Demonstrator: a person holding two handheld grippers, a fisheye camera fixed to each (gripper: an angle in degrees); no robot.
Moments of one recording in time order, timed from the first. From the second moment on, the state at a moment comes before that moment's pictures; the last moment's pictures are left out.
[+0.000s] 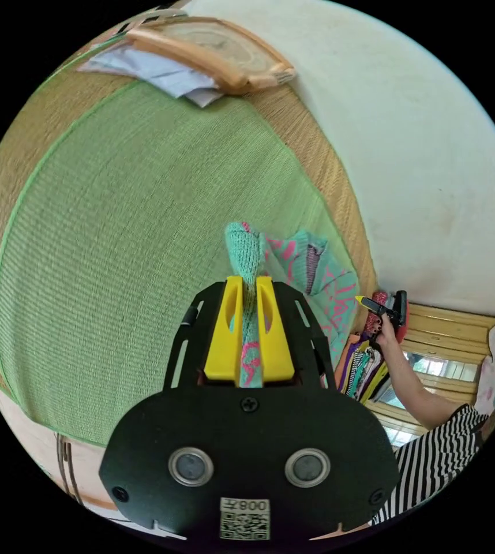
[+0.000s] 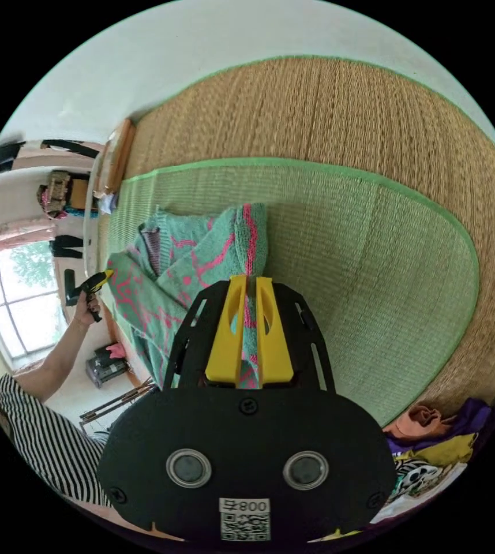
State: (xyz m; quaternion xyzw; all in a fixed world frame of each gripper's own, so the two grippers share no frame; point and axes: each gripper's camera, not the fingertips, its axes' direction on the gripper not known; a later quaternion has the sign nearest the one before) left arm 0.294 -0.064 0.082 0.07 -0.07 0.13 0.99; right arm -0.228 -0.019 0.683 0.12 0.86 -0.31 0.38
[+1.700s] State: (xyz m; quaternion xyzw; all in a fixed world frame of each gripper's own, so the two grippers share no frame) left arm 0.117 0.012 -0.026 0.35 -0.03 -0.03 0.94; right arm 0.003 -0.085 0.736 -0.15 0.88 -0.38 0.23
